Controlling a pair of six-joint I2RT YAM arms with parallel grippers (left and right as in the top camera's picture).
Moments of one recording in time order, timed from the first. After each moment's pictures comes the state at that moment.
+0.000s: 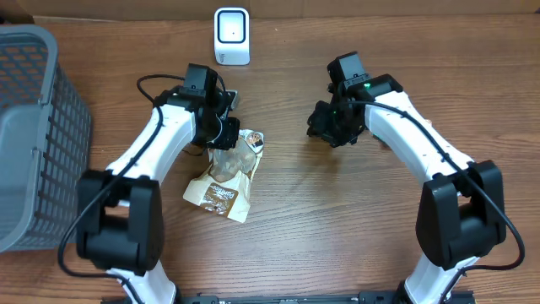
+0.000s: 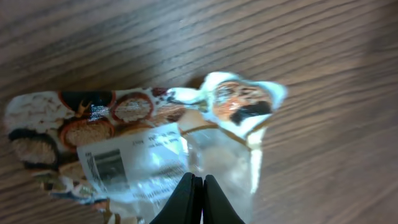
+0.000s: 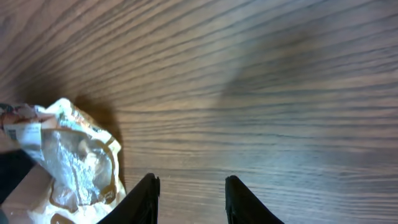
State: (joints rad) left arm -0.21 1.87 1.32 -0.78 0.29 -0.05; right arm 0.33 1.90 1.47 -0.91 -0.27 0.59
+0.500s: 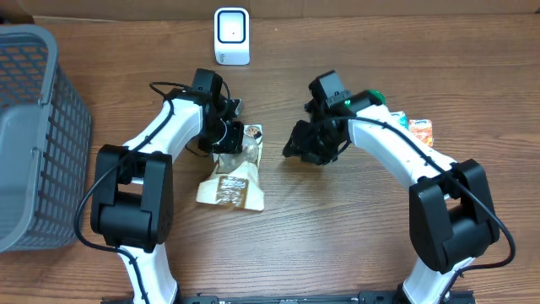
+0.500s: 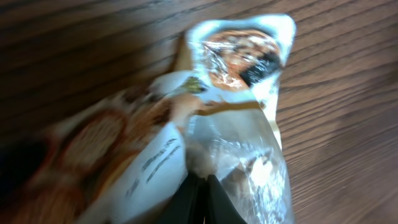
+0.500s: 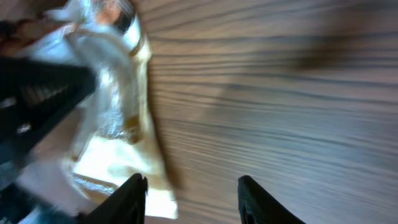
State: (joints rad) left arm -0.21 2.04 1.37 -0.80 0.36 -0.07; right arm 0.42 1.90 1.35 -0.80 -0.47 0.59
